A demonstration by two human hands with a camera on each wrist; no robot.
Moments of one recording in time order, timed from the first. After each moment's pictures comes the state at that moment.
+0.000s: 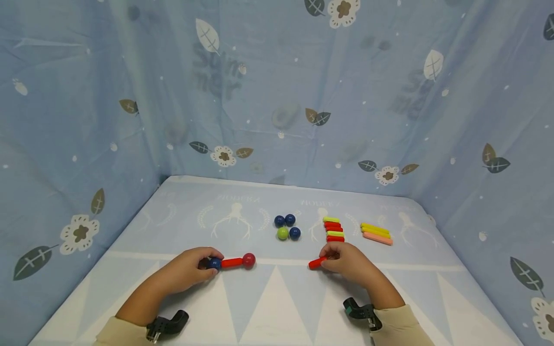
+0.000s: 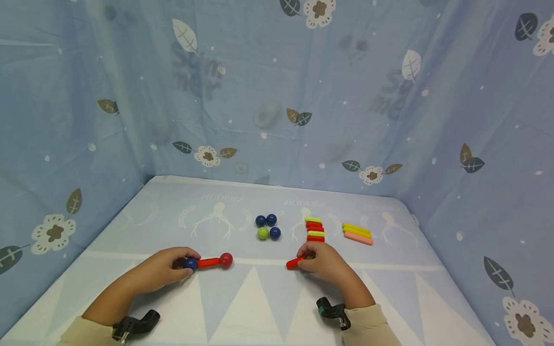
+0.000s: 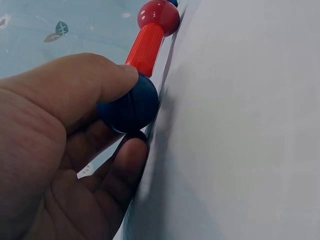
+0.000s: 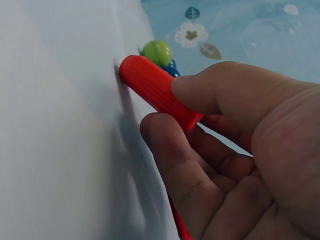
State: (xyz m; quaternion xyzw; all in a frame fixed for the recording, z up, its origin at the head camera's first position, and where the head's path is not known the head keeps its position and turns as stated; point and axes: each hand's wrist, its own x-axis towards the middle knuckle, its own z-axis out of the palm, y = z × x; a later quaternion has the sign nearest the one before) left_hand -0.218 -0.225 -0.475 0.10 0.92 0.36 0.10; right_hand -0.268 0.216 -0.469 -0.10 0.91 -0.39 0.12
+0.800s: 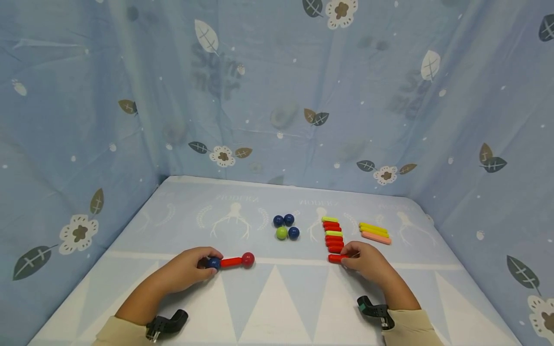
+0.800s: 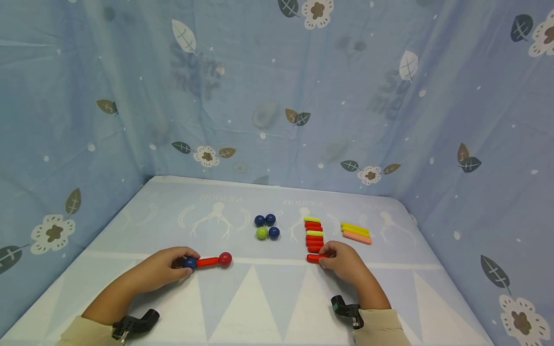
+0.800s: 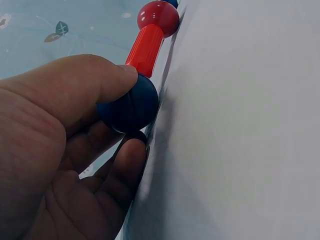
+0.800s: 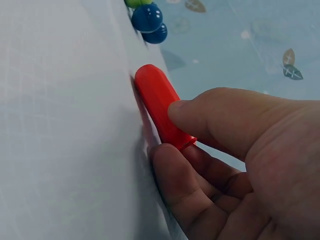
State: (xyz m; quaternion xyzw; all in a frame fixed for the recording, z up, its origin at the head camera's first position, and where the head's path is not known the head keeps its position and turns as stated) left_hand -0.219 -0.226 -0.475 0.11 0.92 0.36 0.10; right_hand -0.273 0.266 -0.476 -0.02 0.93 -0.35 0.09
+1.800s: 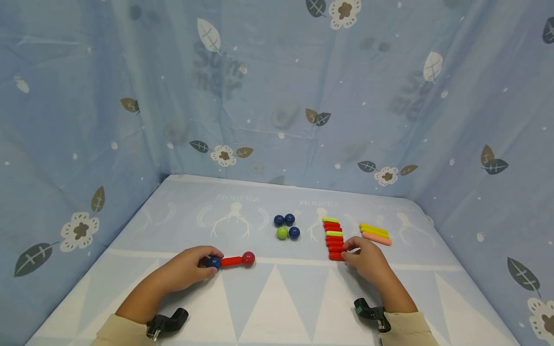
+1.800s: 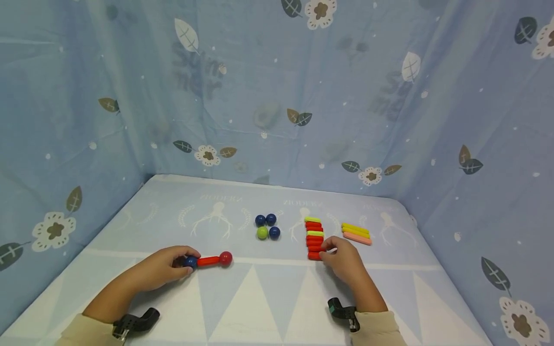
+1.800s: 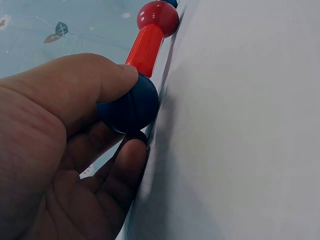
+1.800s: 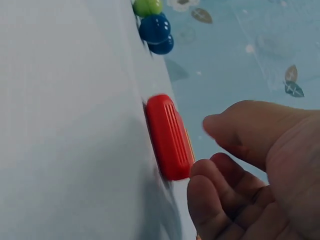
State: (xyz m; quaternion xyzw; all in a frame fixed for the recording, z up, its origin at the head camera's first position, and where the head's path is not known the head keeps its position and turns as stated) left_hand -0.219 -0.228 -0.476 0.10 0.92 0.36 0.11; right_hand -0.270 0.253 -0.471 0.02 0.93 -0.36 0.04
